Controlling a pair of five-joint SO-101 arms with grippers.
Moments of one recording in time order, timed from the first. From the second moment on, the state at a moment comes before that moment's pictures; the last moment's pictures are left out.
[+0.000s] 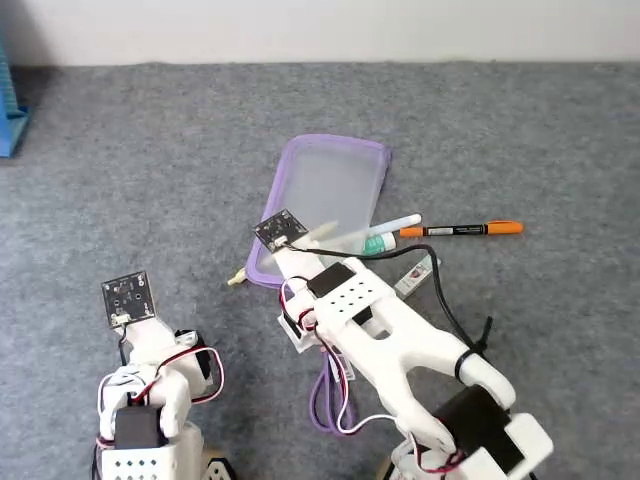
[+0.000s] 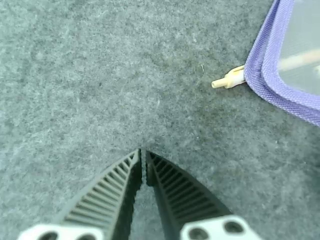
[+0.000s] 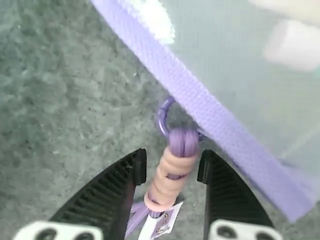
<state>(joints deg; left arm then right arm) -7.4 -102.8 96.7 72.9 20.5 -39.3 -5.6 38.2 56.7 -3.9</state>
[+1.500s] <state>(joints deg) -7.4 -102.8 96.7 72.9 20.5 -39.3 -6.2 38.2 56.8 -3.9</state>
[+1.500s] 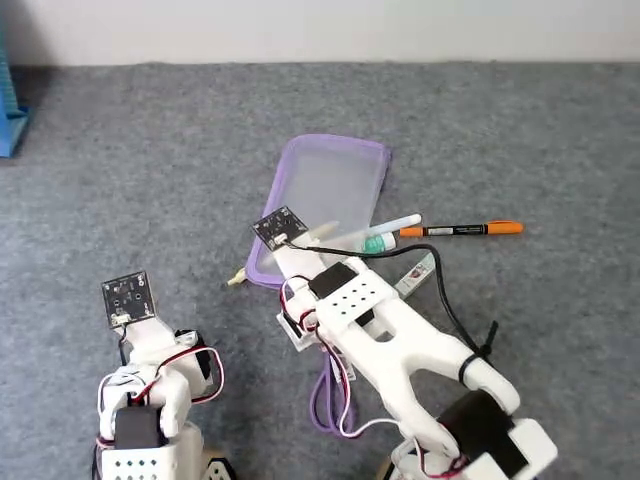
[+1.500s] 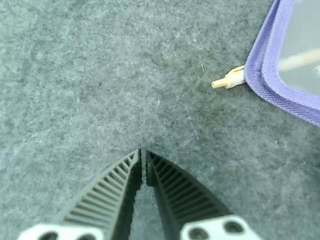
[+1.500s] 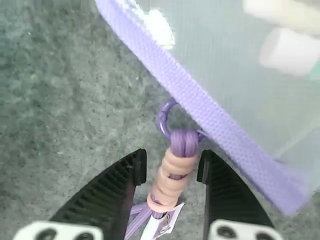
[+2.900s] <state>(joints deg) -7.4 -102.8 96.7 72.9 20.5 -33.6 -18.6 39.7 66.7 7.1</state>
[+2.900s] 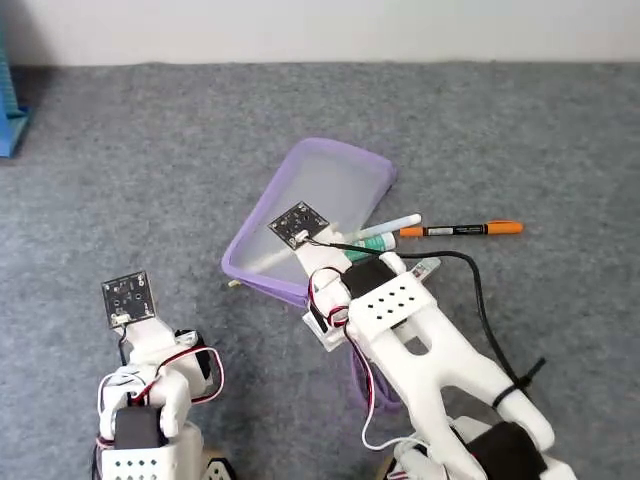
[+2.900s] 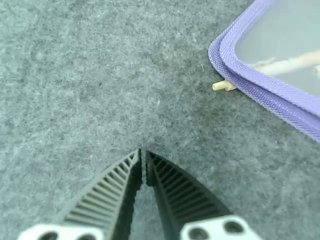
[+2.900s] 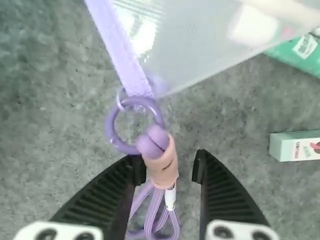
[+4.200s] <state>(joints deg) -7.4 -102.8 96.7 72.9 20.5 -33.6 -42.6 27.3 79.7 7.3</state>
